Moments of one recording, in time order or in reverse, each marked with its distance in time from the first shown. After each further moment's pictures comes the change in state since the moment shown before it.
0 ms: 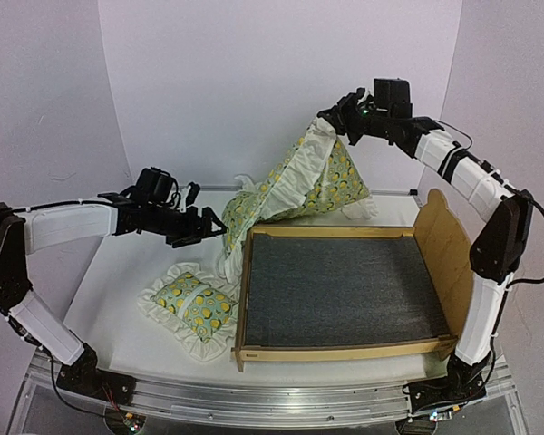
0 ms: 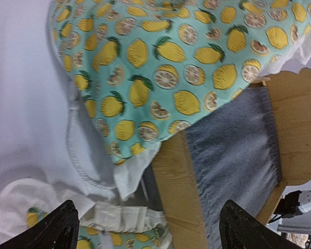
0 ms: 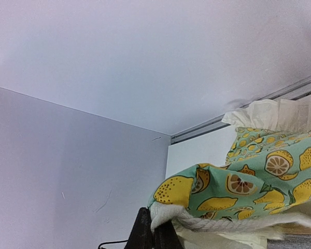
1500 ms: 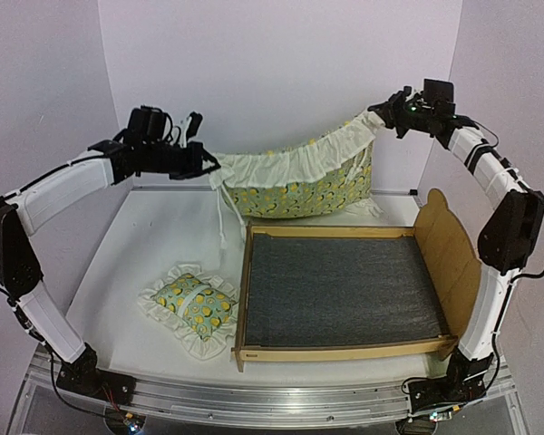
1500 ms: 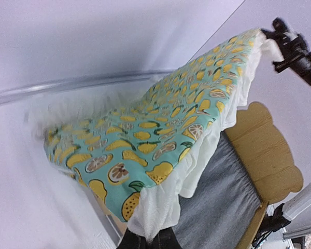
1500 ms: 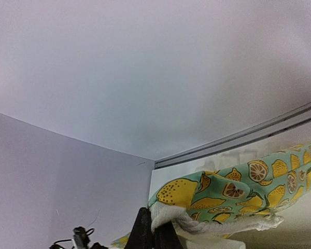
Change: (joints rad) left arm 0.014 0.113 0.417 -0.034 0.060 0.132; right arm -0.278 0.024 0.067 -0.046 -0.192 -0.091
